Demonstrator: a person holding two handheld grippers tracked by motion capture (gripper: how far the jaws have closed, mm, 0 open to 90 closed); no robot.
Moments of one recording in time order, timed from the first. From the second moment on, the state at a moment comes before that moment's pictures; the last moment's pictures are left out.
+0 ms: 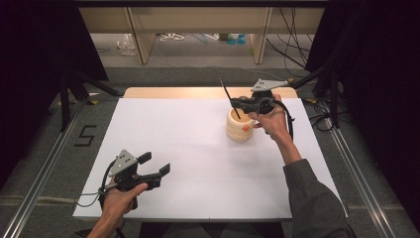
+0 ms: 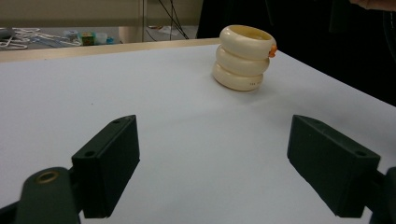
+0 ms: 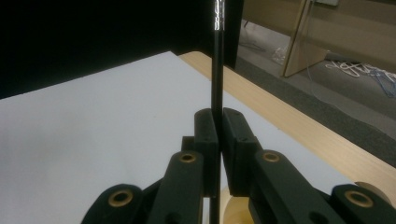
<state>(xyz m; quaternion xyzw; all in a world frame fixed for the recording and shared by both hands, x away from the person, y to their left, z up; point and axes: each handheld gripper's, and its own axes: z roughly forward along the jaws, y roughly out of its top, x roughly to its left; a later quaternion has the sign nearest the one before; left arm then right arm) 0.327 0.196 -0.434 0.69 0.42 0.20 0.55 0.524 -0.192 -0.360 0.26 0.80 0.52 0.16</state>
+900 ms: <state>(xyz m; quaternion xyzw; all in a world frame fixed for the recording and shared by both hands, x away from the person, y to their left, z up) 0.326 0.196 -0.433 0.69 0.42 0.20 0.55 0.542 -0.204 -0.375 0.29 0.78 0.52 0.19</state>
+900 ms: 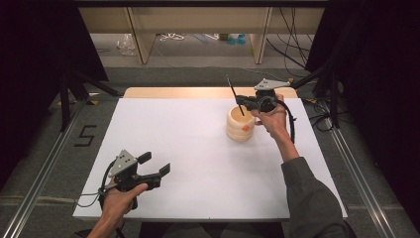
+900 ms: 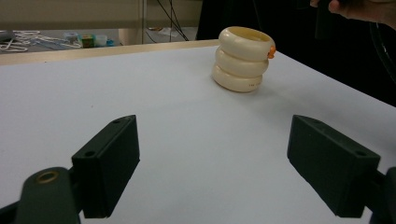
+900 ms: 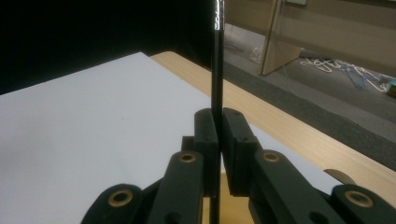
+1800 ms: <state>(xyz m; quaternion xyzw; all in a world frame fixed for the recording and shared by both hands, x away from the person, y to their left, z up) 0.326 0.196 -0.433 0.69 0.42 0.20 0.55 0.549 -0.209 -0.393 0.31 0.77 0.52 0.20</state>
